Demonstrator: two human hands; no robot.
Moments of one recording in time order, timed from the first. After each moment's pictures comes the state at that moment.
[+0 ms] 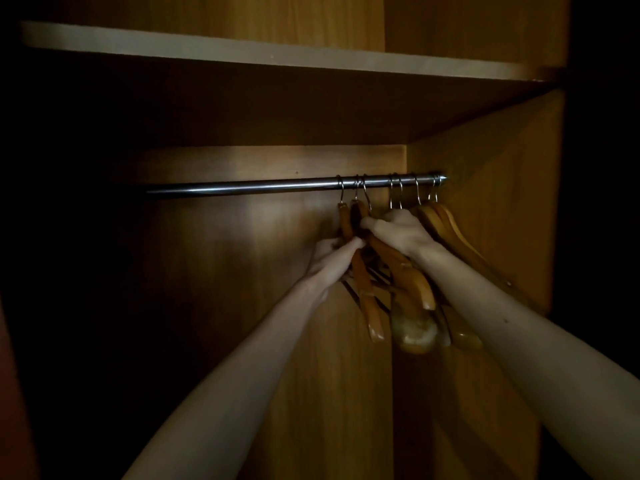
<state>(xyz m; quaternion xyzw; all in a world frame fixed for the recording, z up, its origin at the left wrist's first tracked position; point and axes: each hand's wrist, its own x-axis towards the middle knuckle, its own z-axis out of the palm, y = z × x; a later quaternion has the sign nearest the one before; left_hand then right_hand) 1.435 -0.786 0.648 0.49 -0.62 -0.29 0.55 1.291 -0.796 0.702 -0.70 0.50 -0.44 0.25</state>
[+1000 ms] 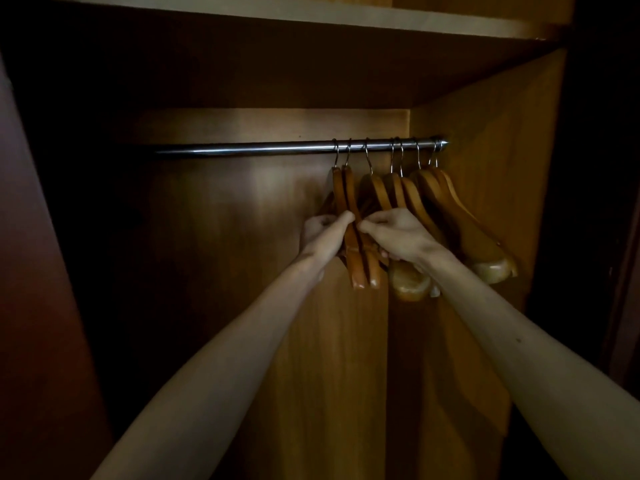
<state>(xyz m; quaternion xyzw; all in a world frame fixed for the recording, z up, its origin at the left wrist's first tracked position) 1.437 -0.750 0.624 0.50 -0.54 -0.29 0.62 1.283 -0.746 0.644 -0.75 0.42 -0.44 0.27</state>
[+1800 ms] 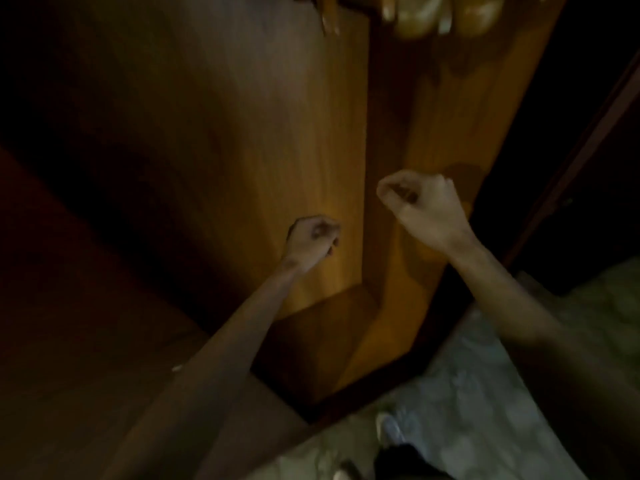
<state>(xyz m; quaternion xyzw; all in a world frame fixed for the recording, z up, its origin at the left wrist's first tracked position) 1.453 -0.631 0.322 0.63 -0.54 -0.43 0.36 1.247 -0.614 0.398 -0.71 0.55 -0.38 0.22</state>
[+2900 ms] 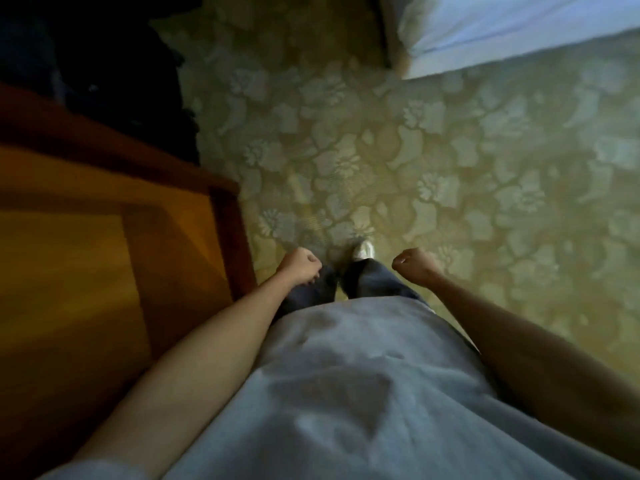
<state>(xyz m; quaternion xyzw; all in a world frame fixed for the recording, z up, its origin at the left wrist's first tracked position) 1.181 -0.301 -0.007 0.33 -0.74 -0.38 -0.44 1.106 -0.037 -0.018 0.07 0.84 -0.19 0.50</state>
